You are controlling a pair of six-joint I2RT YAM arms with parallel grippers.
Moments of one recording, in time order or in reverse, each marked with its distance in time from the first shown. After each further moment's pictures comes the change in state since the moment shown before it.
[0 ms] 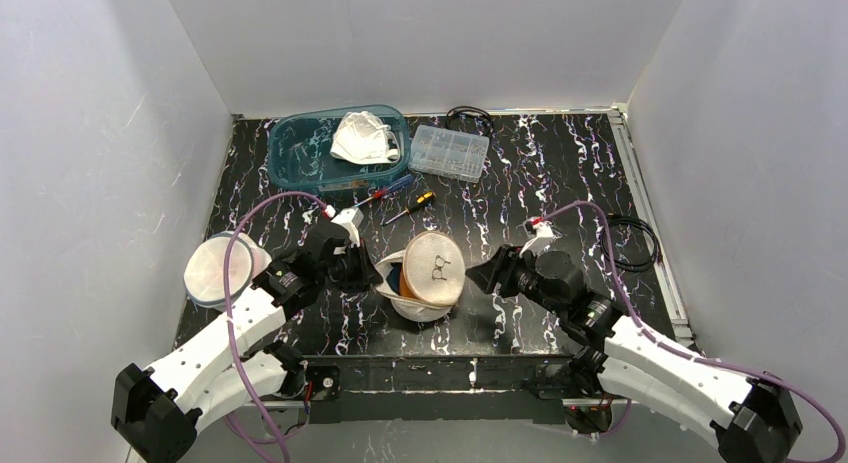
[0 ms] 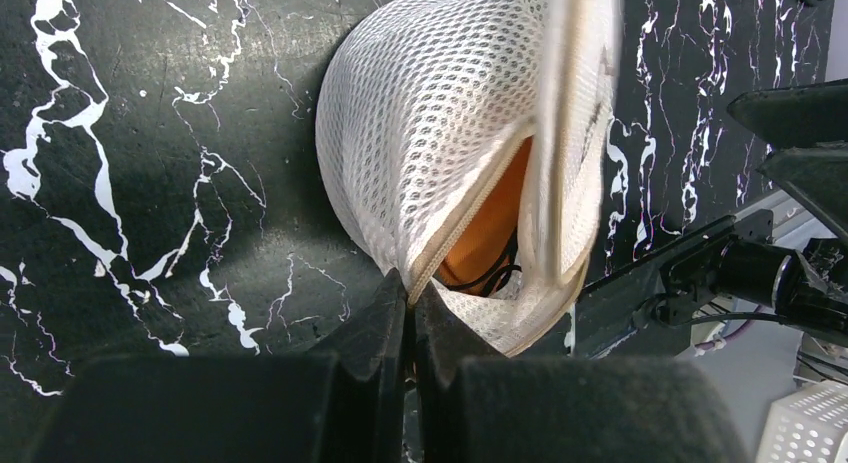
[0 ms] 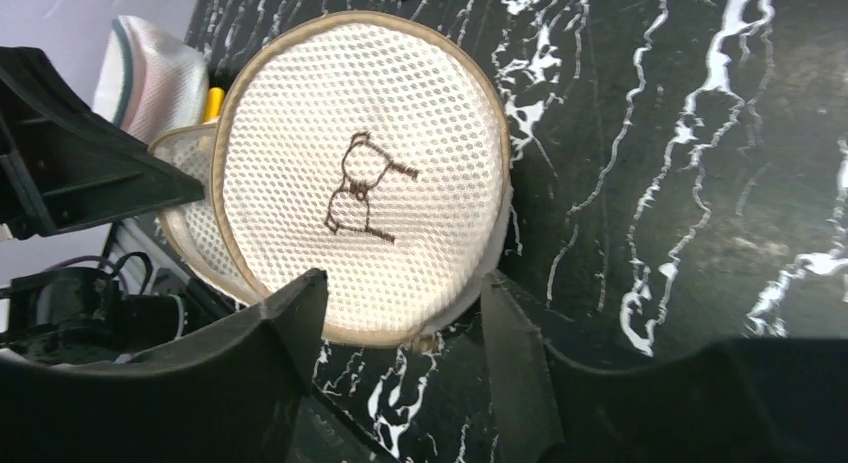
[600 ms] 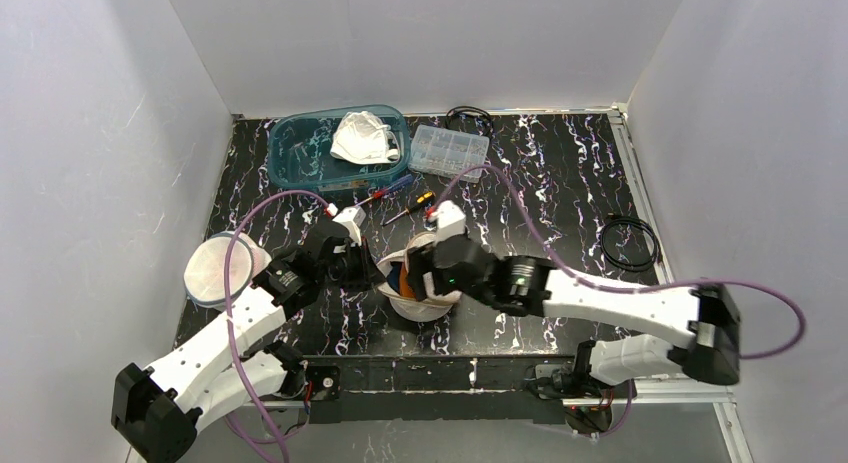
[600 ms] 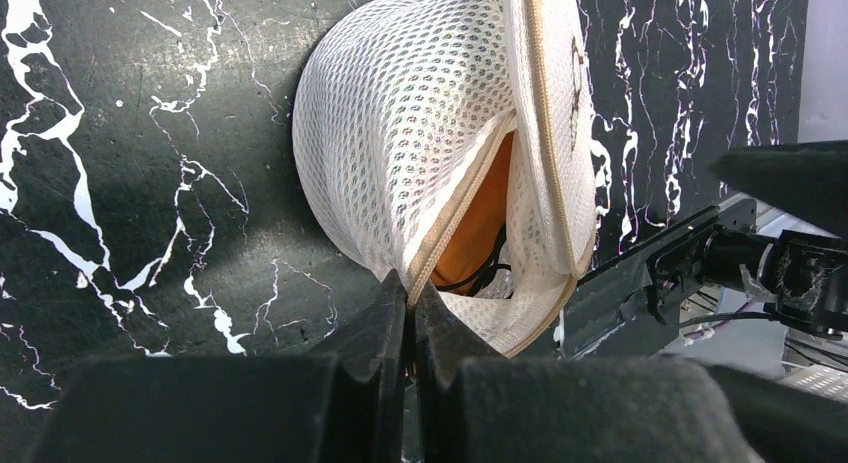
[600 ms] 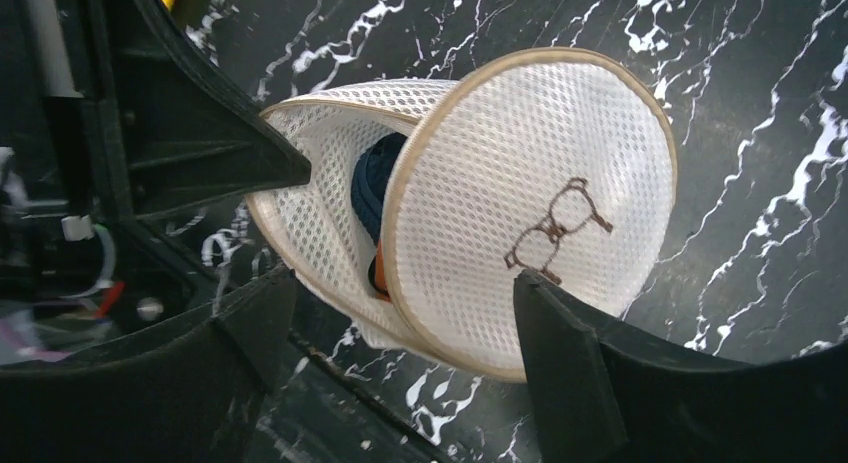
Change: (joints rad) left arm 0.000 0.005 0.008 0.016 0.029 0.013; right arm 0.387 0.480 0.625 -0.401 0.315 -0.164
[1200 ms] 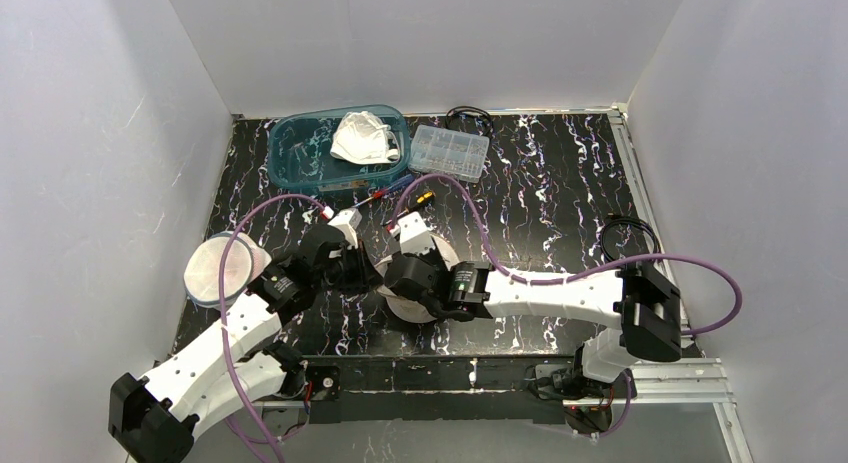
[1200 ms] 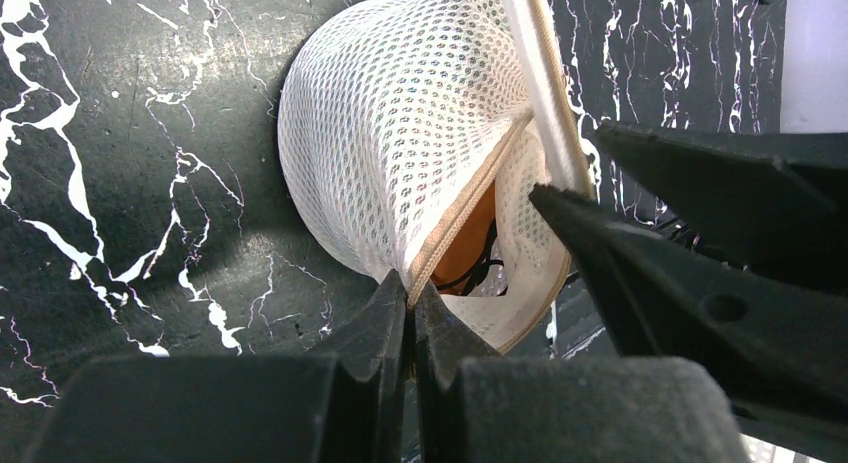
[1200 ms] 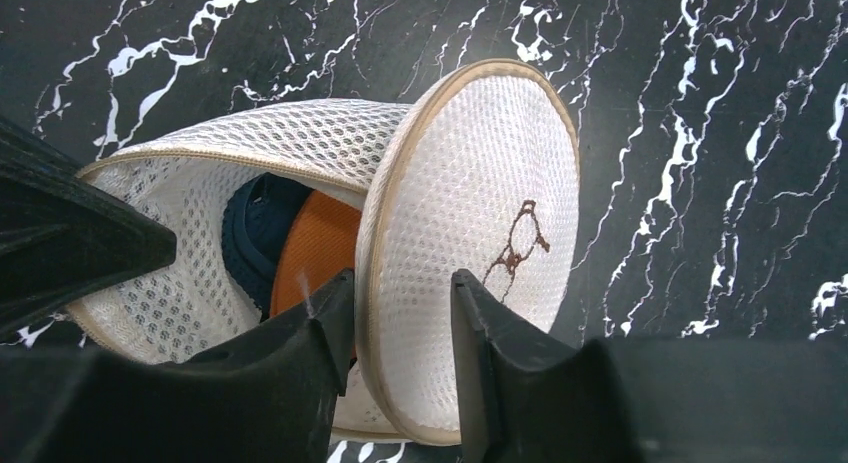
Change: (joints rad) left arm 0.000 -0.054 -0.023 -0.001 0.003 -0.018; right arm 0.139 0.365 0.200 -0.122 0.371 -0.045
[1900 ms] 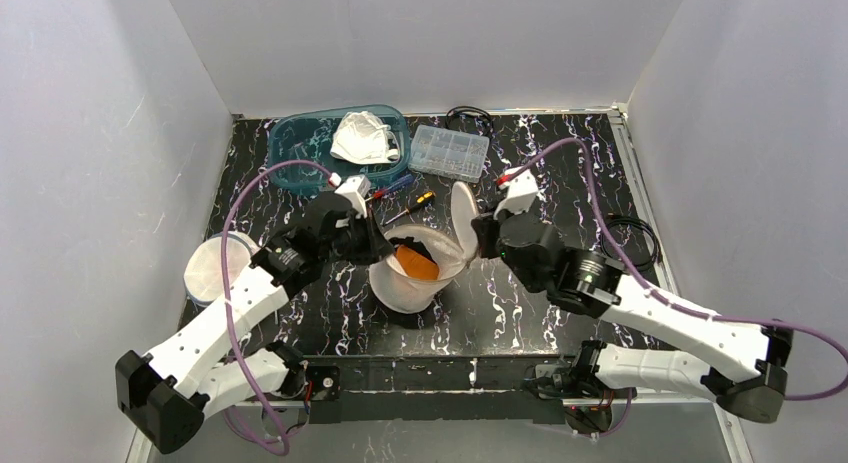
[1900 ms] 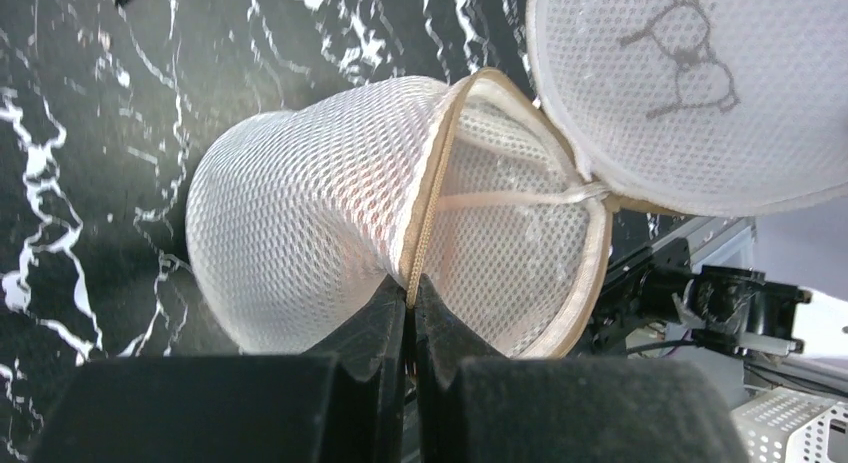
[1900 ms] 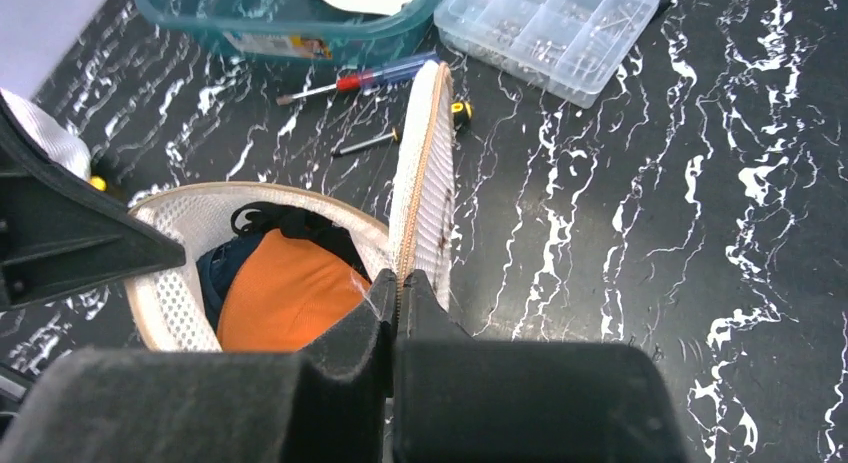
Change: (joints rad) left arm 0.000 0.135 0.216 -0.013 -0.018 0.032; right arm -0.215 -0.553 -0.173 0.089 -0.092 -0.114
